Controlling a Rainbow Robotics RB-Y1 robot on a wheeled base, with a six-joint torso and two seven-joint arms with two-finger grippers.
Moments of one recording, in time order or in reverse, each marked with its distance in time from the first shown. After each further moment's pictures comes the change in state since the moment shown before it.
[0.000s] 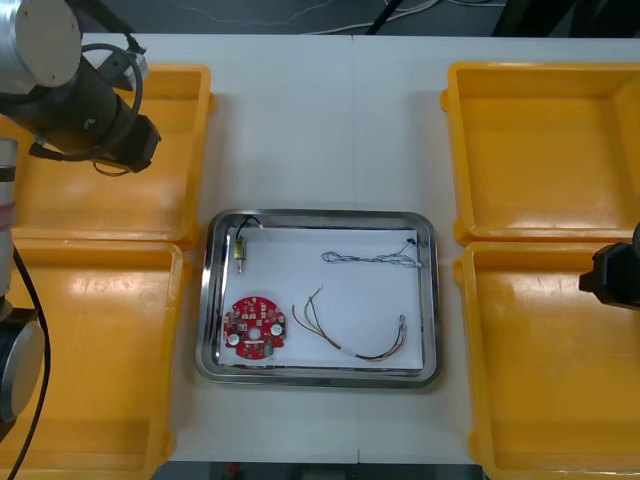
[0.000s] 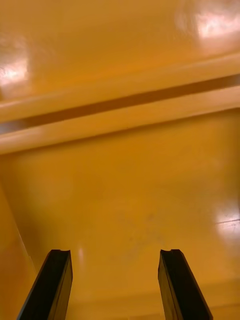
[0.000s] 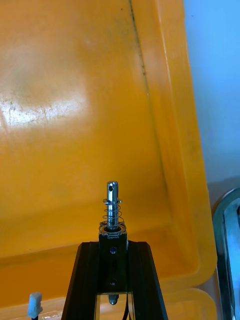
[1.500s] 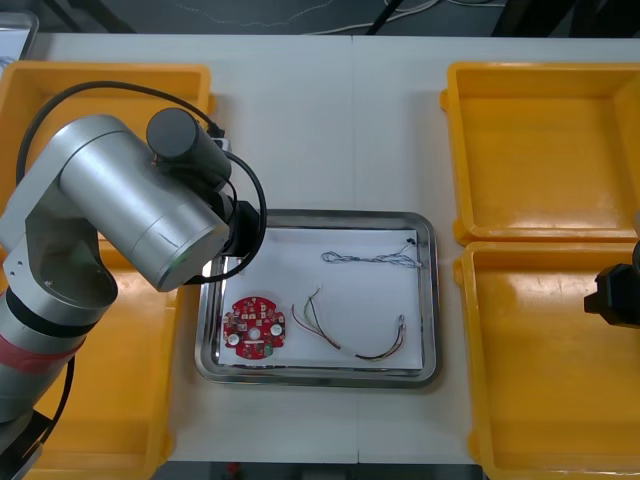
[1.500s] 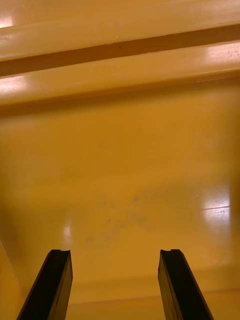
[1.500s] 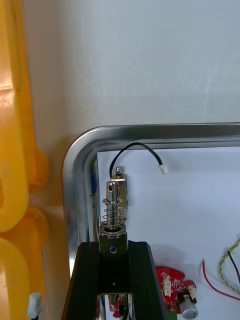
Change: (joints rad) right arm 0.036 -0.017 0.000 0.053 -0.019 0.000 0.089; left arm 0.226 0.004 -0.524 -0.417 -0.119 -0.096 0.746
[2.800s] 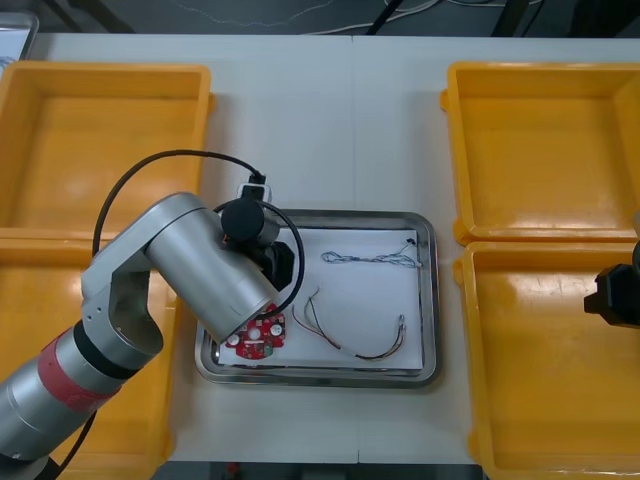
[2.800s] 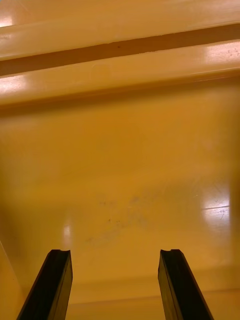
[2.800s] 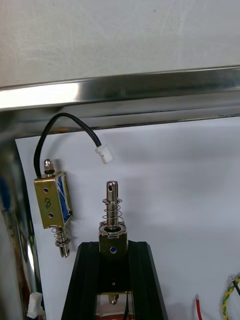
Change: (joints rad) right arm 0.001 0.000 0.000 0.000 0.000 0.000 0.000; left arm 0.073 -0.044 -0.184 0.151 -0.146 -0.243 0.037
